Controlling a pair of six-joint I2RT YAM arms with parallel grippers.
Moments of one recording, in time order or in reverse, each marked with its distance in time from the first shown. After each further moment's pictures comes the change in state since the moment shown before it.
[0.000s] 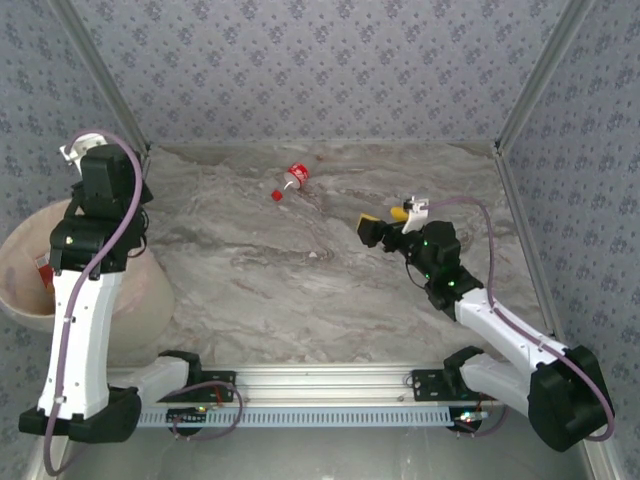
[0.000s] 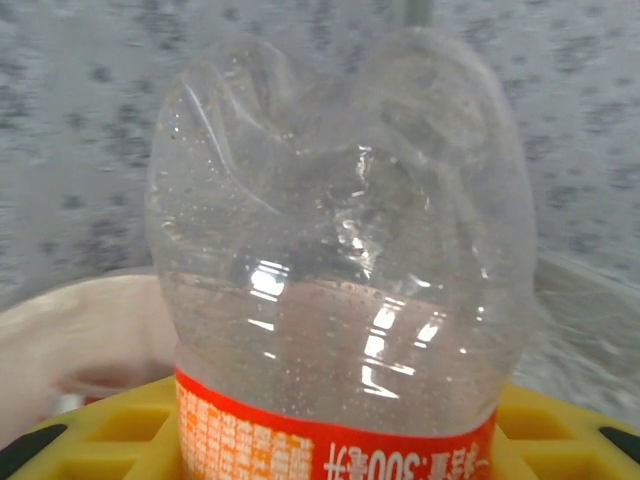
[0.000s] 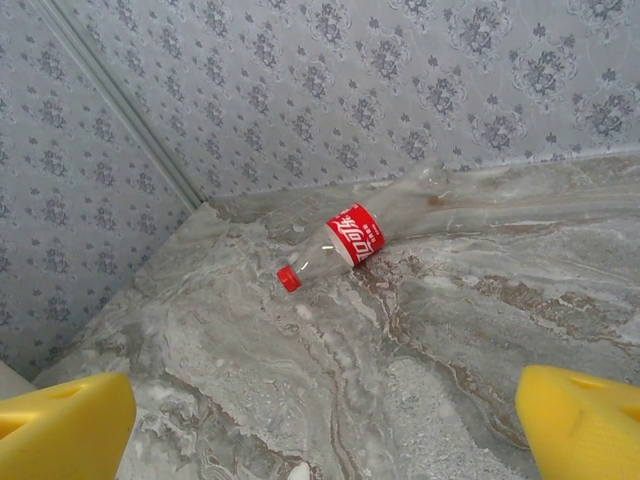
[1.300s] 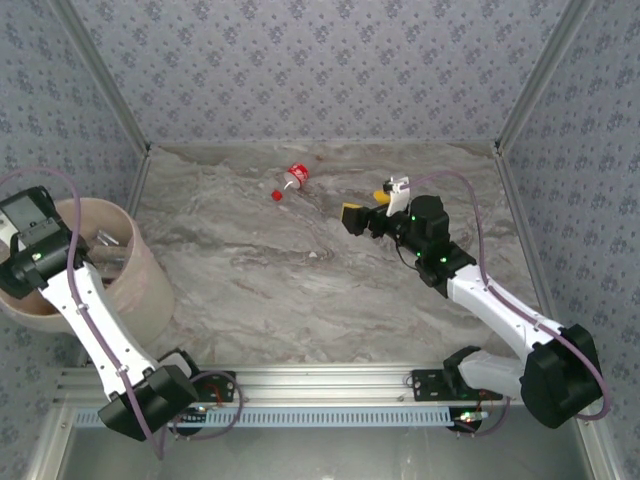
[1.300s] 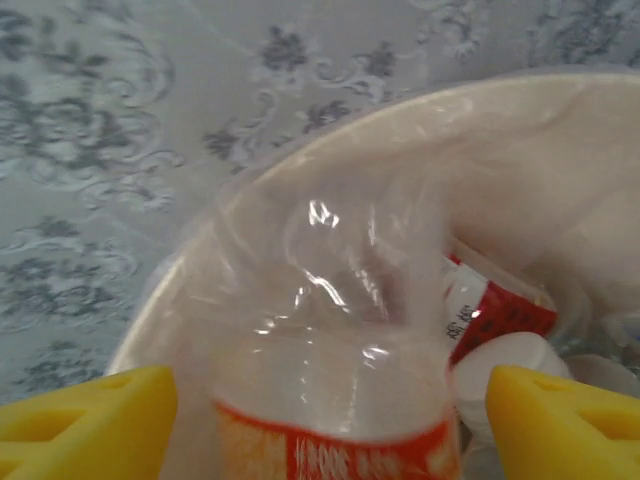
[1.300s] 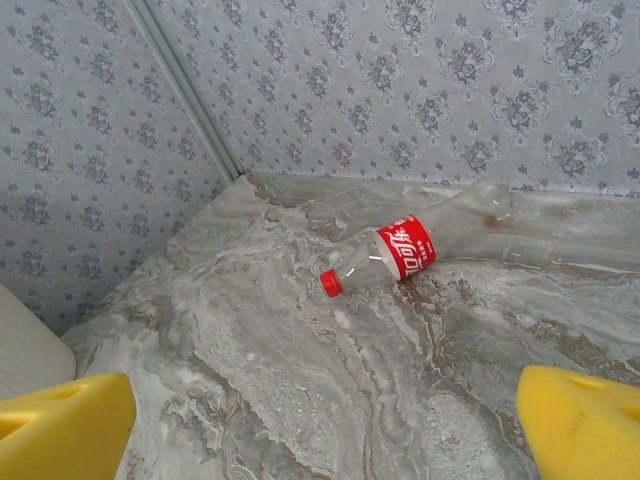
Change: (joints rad) left arm 0.800 -0.029 -0.246 -0.029 0.254 0.135; right arm 0.035 0.126 0.232 -0.144 -0.080 -0.113
